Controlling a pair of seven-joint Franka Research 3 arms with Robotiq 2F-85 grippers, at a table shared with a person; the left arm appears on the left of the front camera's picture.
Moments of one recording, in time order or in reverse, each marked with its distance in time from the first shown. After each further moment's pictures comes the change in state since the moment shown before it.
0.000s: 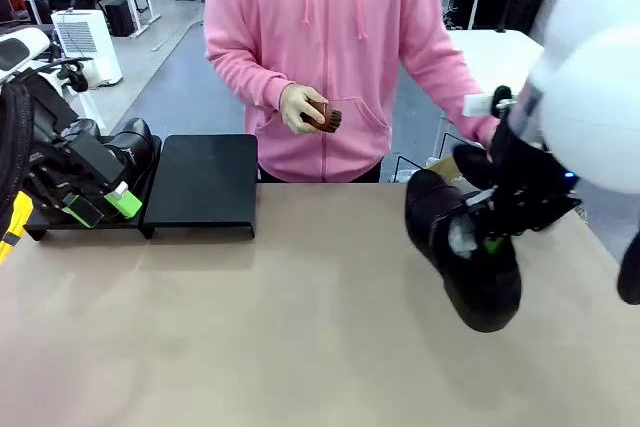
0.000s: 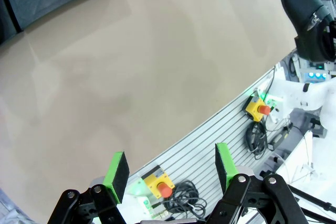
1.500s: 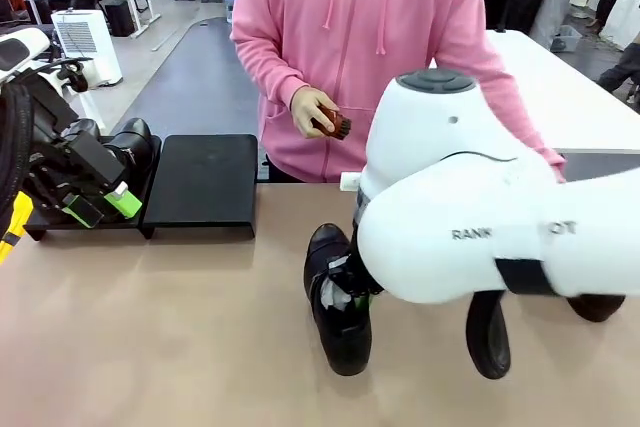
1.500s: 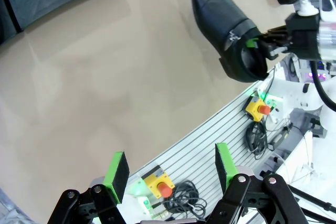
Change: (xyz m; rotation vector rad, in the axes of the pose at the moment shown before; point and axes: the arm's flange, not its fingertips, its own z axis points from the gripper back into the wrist) left arm 0.000 0.000 0.000 0.000 0.000 0.000; right arm 0.020 0.136 -0.132 0.109 0.043 -0.018
